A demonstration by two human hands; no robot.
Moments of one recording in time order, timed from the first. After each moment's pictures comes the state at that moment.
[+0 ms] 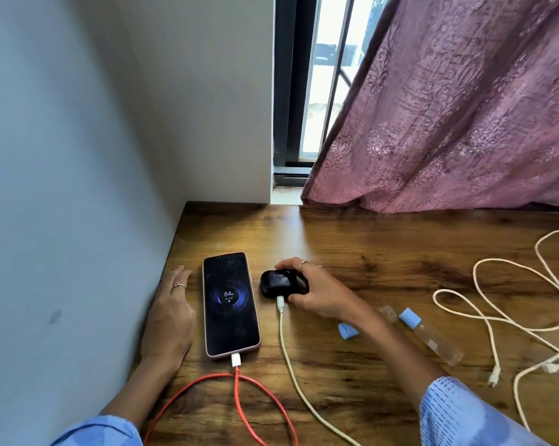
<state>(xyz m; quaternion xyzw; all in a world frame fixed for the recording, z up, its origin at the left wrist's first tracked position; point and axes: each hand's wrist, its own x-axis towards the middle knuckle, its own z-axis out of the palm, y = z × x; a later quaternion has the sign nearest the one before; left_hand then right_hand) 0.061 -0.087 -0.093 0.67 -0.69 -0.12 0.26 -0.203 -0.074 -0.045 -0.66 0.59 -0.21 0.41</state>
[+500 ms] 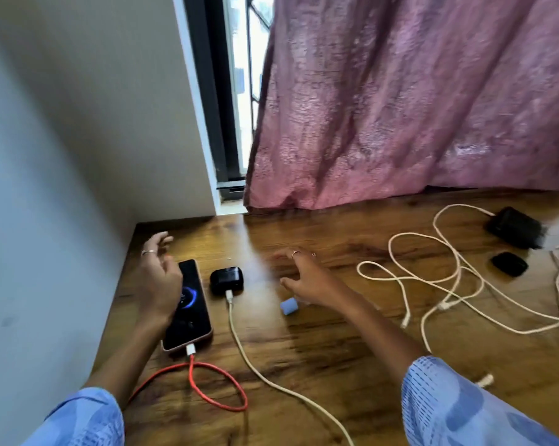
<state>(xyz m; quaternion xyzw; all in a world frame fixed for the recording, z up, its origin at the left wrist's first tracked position) -0.011 -0.086 -0.012 0.57 -0.63 -0.24 0.46 -0.260 -0.015 -0.020 -0.65 0.66 -0.27 0.27</state>
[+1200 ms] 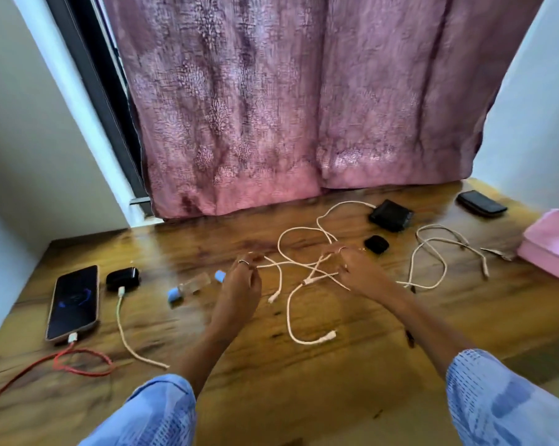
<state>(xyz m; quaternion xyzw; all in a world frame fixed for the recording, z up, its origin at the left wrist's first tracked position) -0.281 0.096 -0.011 0.40 -0.80 -0.26 0.37 -0.519 0.178 0.000 -0.61 0.75 -0.23 0.11</state>
